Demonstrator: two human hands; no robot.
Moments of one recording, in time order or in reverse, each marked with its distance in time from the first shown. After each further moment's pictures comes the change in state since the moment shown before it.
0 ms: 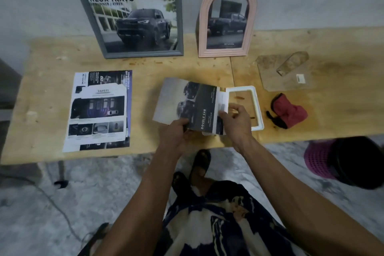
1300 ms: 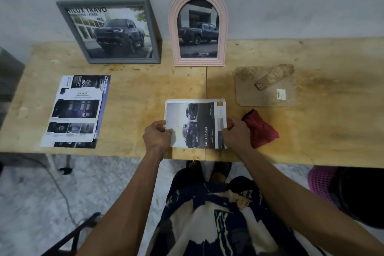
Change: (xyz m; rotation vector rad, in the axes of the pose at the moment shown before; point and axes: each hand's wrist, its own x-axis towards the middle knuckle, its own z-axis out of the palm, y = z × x) left_hand 0.031 -0.061 0.080 0.703 0.448 0.444; right_hand 0.114 0.028 -0.127 -0.447 -0.171 -0.175
